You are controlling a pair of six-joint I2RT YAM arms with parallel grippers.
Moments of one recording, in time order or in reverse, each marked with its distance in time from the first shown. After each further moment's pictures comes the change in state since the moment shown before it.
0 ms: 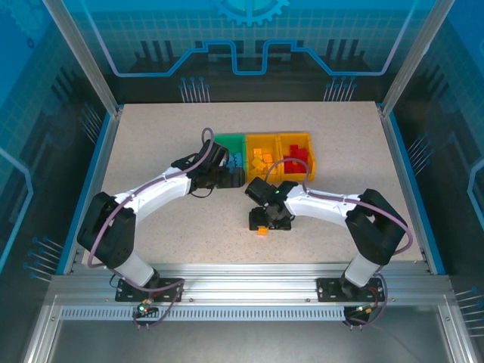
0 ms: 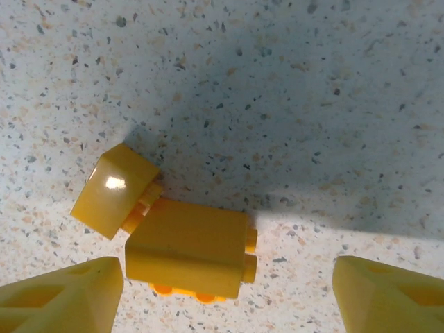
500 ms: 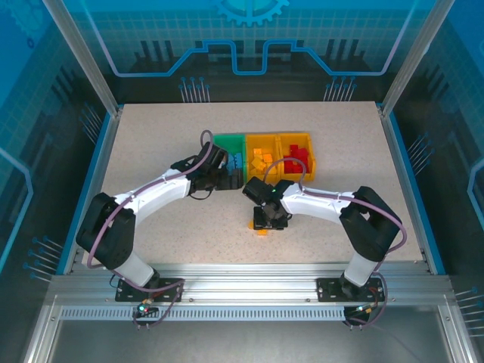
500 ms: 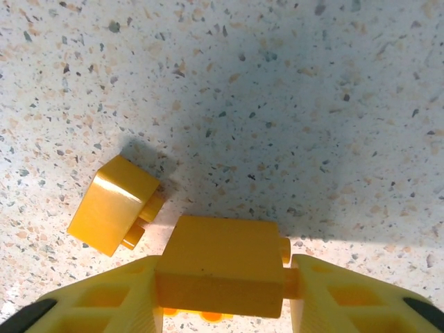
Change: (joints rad) left arm 0.001 -0.006 -0.030 0.007 -0.017 -0.006; right arm -0.001 0.034 0.024 -0.015 0.001 0.016
